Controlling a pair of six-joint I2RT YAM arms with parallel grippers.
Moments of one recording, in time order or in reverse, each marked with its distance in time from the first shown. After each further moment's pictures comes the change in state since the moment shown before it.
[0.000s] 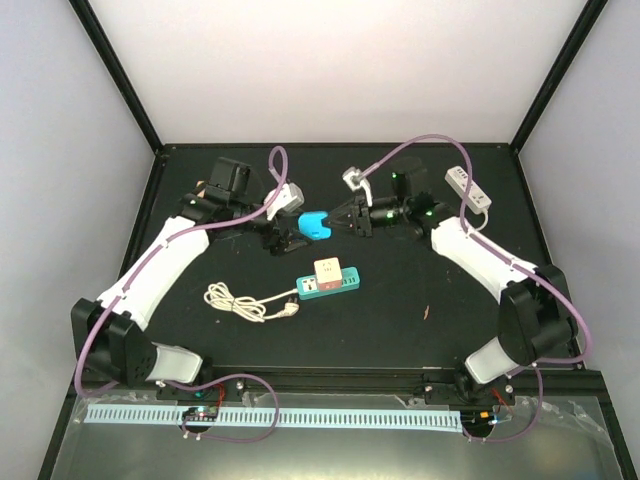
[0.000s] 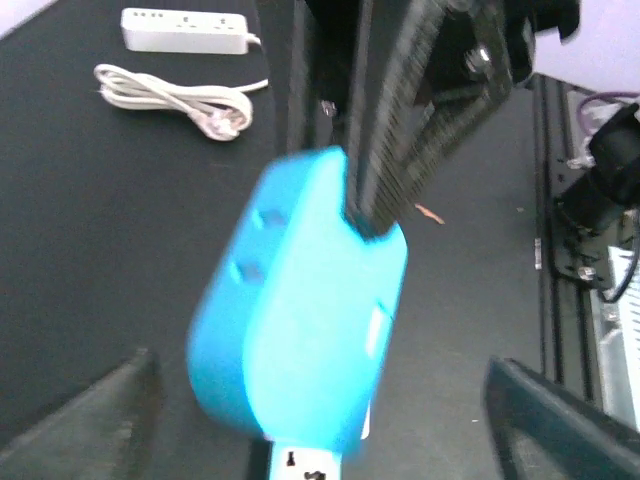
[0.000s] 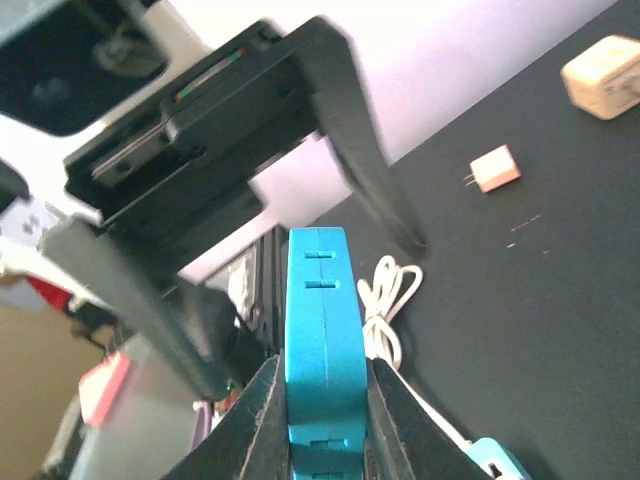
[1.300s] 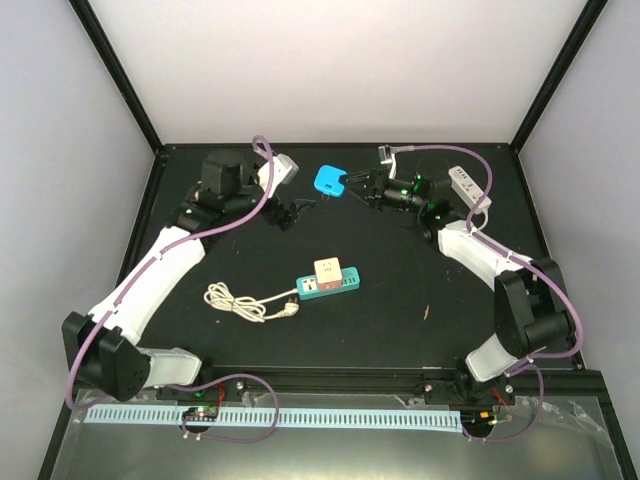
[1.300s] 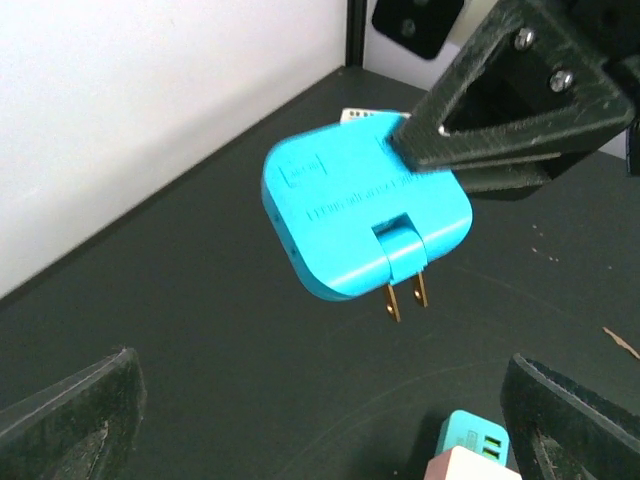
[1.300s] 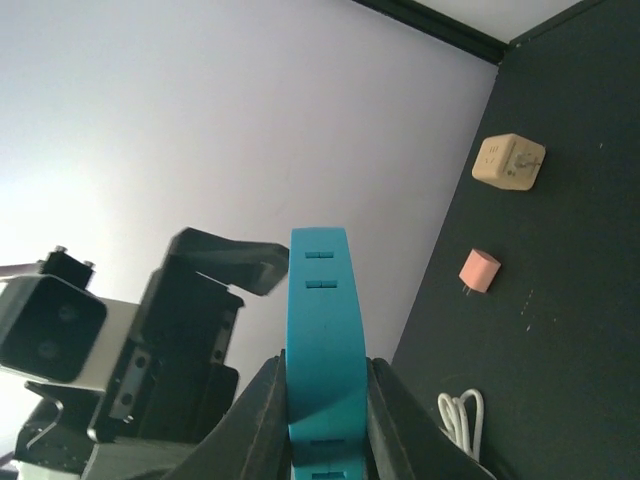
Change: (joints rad) left arm -0.024 -0.097 -0.035 0.355 -0.379 -0.263; right arm -0.137 0.040 -0.113 0.589 0.209 0.953
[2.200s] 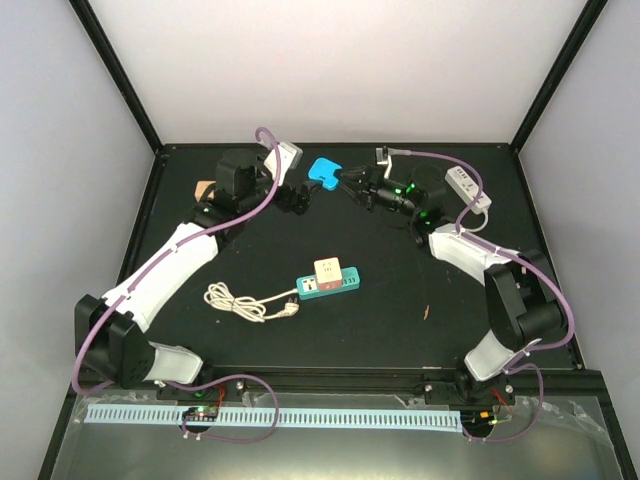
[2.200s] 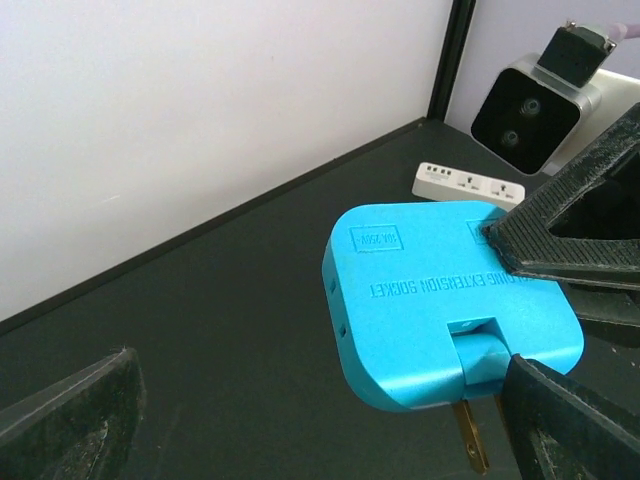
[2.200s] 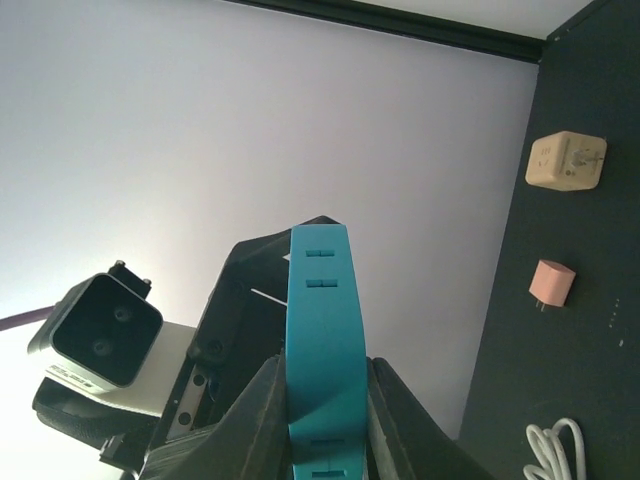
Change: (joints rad) left arm -0.060 0.090 -0.013 0.203 -0.229 -0.184; right arm 0.050 0.051 -0.035 0.232 0.098 0.291
